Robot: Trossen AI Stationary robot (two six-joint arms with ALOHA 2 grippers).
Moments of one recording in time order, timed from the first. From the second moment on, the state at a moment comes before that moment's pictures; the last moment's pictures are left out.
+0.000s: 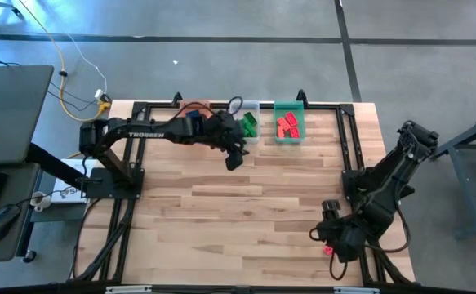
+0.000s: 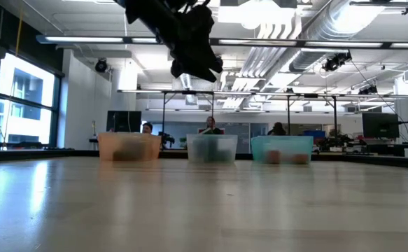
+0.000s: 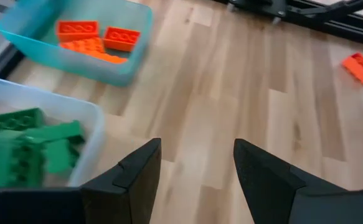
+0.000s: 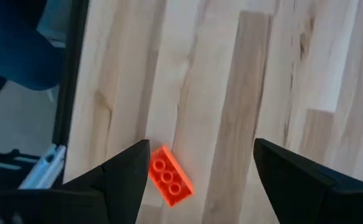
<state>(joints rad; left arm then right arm) 0.33 1.65 1.26 -0.33 0.07 -0.10 0.92 1.34 1.10 -1.03 0.16 0.72</state>
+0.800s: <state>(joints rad) 0.17 1.65 1.26 -0.34 0.03 -0.34 0.97 1.53 1.10 -1.00 0.07 0.38</state>
